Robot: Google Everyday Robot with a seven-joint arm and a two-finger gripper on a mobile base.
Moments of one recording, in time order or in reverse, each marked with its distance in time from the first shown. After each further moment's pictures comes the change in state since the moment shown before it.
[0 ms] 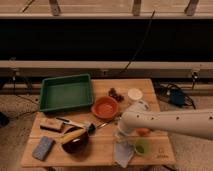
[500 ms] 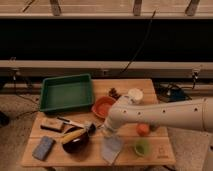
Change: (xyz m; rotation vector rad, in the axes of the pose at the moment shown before) arm 0.074 -0.009 -0.010 -0.013 0.037 -0.112
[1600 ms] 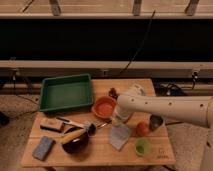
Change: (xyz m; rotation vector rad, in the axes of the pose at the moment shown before) arm -0.046 0.071 -0.014 -0.072 -0.030 0.130
